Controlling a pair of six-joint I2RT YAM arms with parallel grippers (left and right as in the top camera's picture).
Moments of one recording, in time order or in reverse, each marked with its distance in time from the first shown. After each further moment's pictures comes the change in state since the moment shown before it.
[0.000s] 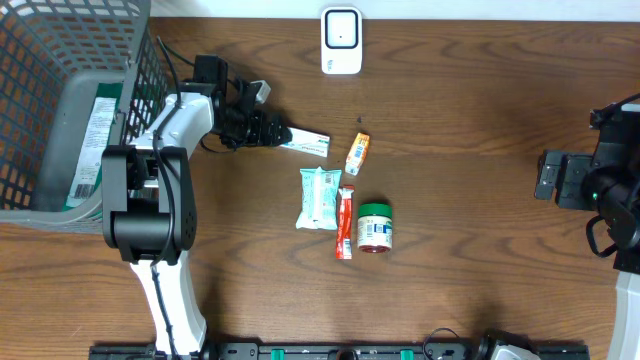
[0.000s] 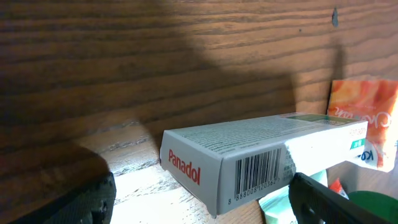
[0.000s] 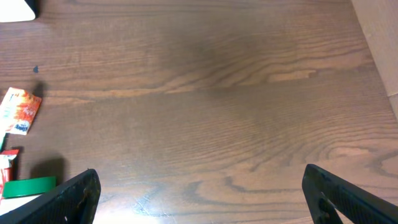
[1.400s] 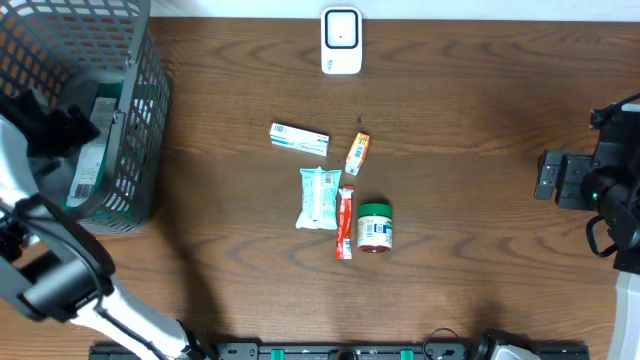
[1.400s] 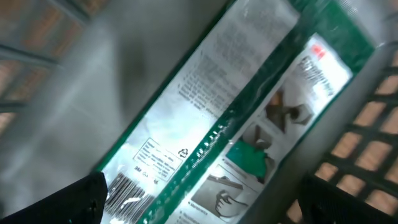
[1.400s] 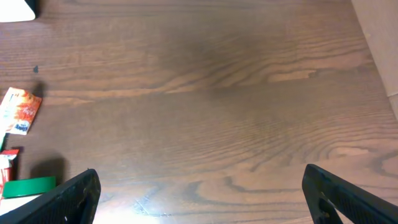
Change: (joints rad) left arm 0.679 -0.176 0.159 -0.244 -0.377 -0.093; right arm 0.000 0.000 0.000 0.000 0.000 0.000
